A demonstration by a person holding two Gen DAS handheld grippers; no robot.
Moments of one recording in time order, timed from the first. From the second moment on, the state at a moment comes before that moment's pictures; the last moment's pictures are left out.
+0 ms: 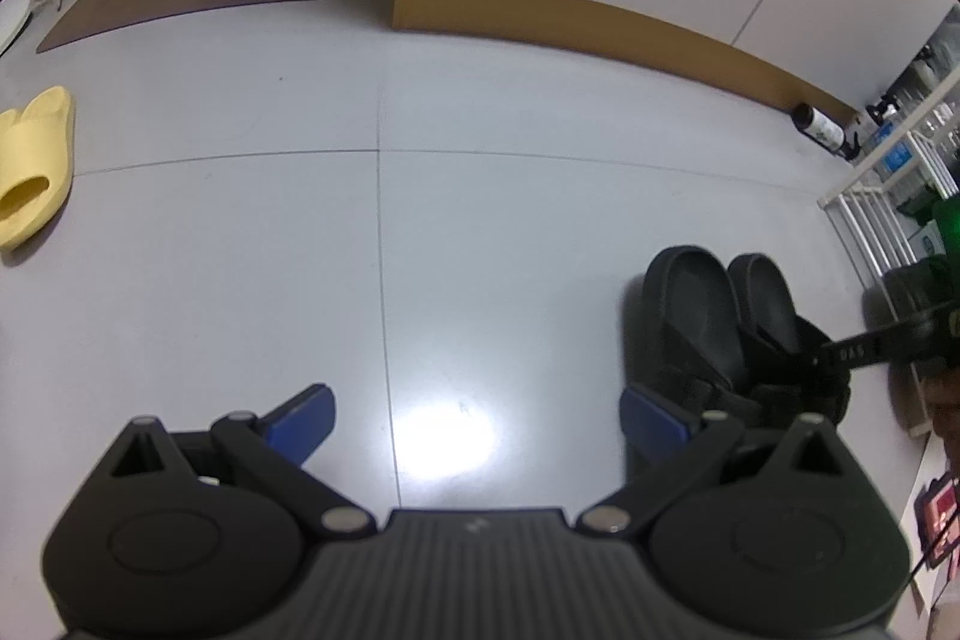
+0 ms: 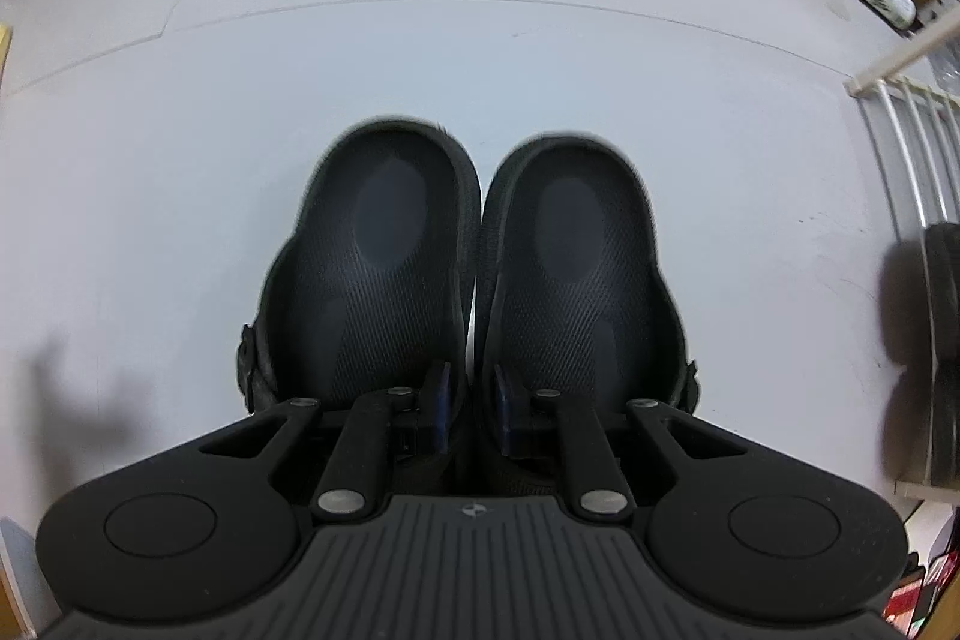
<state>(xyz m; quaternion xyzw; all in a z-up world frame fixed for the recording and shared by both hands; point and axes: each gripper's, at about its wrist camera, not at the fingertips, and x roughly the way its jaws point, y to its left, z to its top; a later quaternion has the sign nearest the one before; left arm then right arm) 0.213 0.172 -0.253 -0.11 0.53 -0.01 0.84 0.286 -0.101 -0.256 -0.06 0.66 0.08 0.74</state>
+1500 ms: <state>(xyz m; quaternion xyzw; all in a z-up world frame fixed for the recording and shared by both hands) 0.200 0.162 -0.255 -0.11 0.54 0.00 0.83 0.318 -0.066 -0.330 -0.11 0.82 0.07 0.55</state>
